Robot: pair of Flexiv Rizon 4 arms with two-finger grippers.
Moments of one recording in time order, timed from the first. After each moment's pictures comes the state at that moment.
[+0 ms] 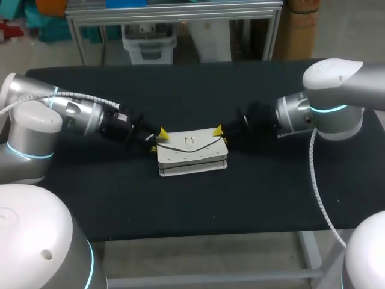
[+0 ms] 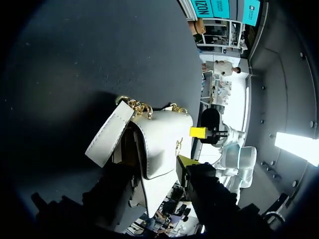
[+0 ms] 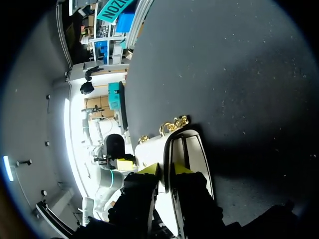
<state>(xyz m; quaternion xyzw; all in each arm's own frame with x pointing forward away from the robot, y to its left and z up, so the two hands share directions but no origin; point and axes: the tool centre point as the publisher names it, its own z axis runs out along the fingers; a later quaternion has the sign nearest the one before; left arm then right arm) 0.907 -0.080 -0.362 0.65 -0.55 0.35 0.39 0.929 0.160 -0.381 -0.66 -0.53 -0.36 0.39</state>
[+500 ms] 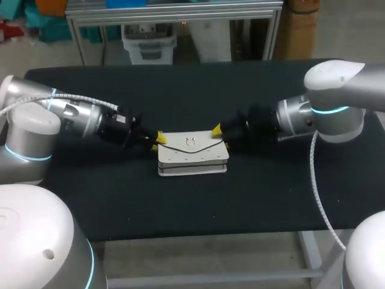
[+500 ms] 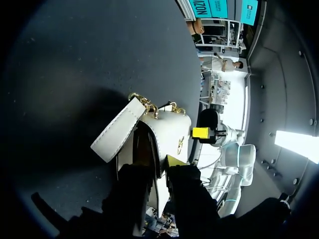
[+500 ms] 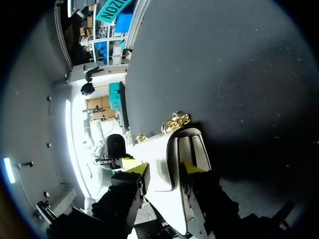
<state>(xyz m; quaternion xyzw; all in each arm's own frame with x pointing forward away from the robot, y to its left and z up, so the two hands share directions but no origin) 0.900 -0.078 -0.362 0.65 -0.56 0.35 0.38 0.921 0.159 -0.382 -0.66 -0.52 -0.36 0.40</state>
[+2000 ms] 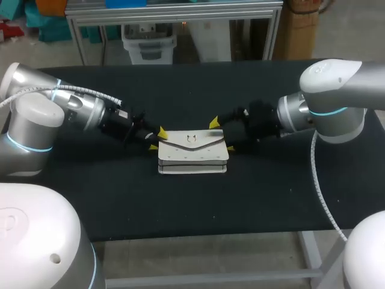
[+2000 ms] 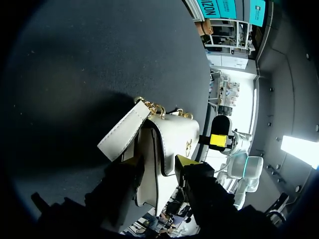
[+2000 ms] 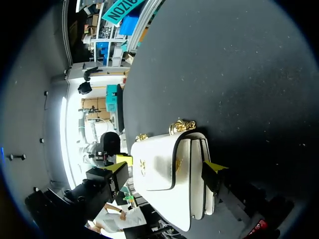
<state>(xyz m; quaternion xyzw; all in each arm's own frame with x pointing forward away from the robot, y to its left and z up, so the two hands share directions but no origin) 0.911 -0.074 -0.365 0.67 -0.56 0.32 0.37 0.925 0.152 -0.376 -0.67 -0.55 -0.37 0.35</state>
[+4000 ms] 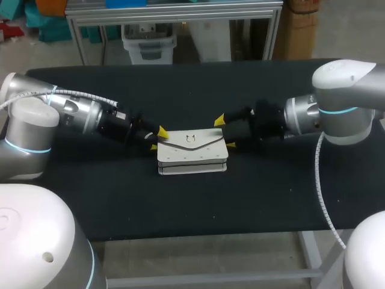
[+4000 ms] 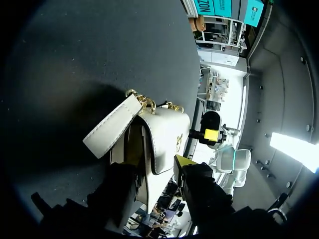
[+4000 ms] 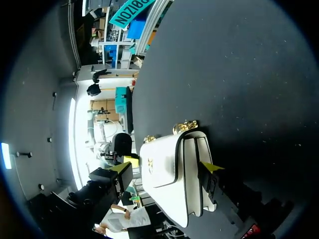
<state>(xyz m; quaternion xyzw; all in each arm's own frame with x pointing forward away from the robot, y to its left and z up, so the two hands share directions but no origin) 0.907 -0.082 -0.356 0.64 -0.55 0.34 0.42 0.925 0.145 -0.364 -0.65 -0.53 -0.40 0.36</state>
